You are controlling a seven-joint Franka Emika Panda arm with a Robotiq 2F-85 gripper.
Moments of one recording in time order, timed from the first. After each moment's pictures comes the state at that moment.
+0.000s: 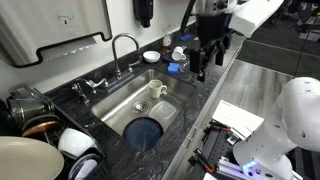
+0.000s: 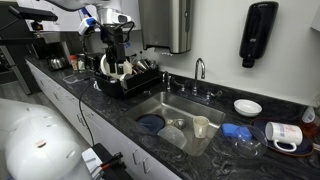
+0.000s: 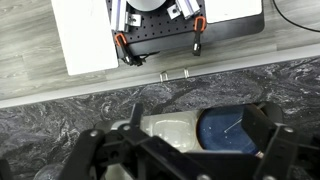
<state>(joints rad) 0.04 -0.68 0.27 -2.33 0.05 1.46 0.41</state>
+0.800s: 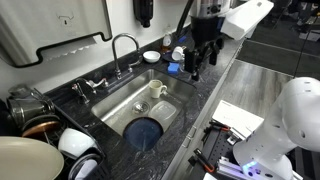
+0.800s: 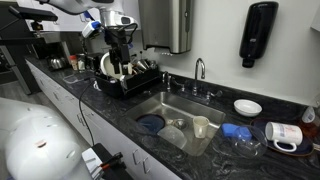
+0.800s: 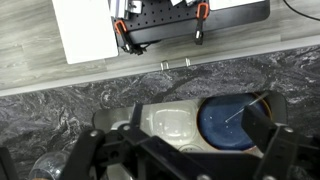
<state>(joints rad) 0.04 -0.66 0.27 -2.35 0.02 1.53 0.40</state>
